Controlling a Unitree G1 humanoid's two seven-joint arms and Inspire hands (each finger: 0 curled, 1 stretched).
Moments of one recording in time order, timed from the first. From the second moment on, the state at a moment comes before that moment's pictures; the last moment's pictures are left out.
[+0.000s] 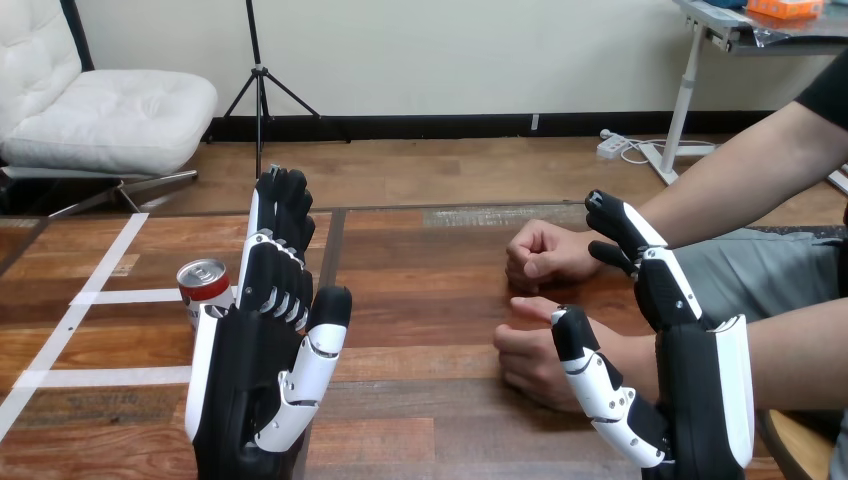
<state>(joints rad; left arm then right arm) 0.24 -0.02 -0.12 0.15 -0.14 -0.93 -0.19 0.30 -0.07 0.10 0.03 -0.42 -0.88 -0.38</state>
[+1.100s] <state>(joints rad) 0.24 -0.02 -0.12 0.15 -0.14 -0.94 -0.17 0.30 -0.07 0.10 0.03 -0.41 -0.88 -0.37</state>
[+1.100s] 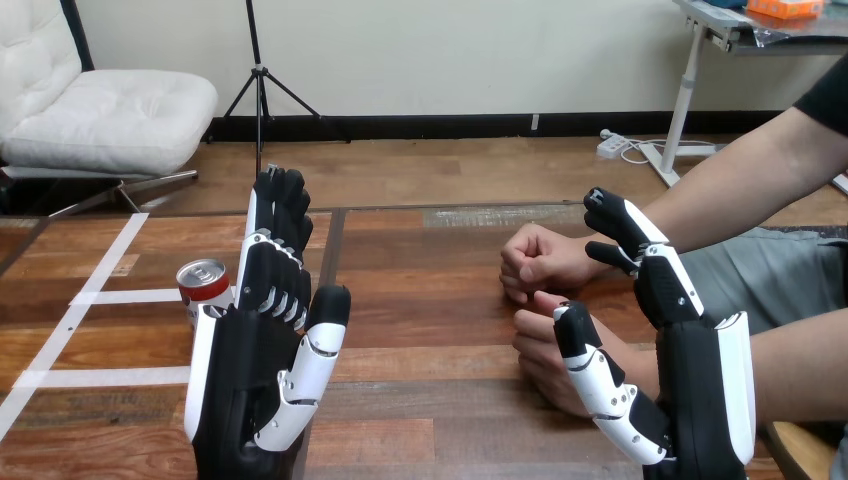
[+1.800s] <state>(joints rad) 0.24 -0.02 -0.12 0.16 -0.14 -0.95 -0.17 0.30 -0.07 0.09 0.03 -0.40 -0.88 -0.36</state>
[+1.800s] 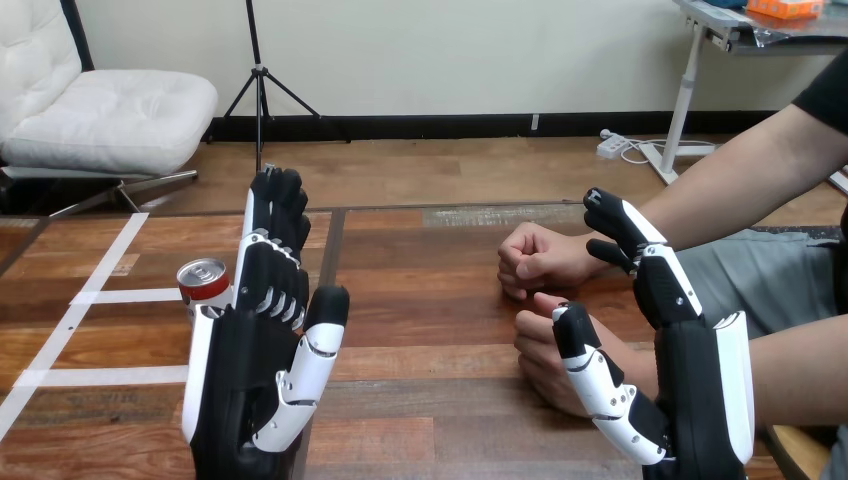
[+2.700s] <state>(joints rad) 0.24 -0.03 0.02 0.18 0.07 -1.06 0.01 0.30 -0.07 0.08 0.03 -0.39 -0.88 -0.33</state>
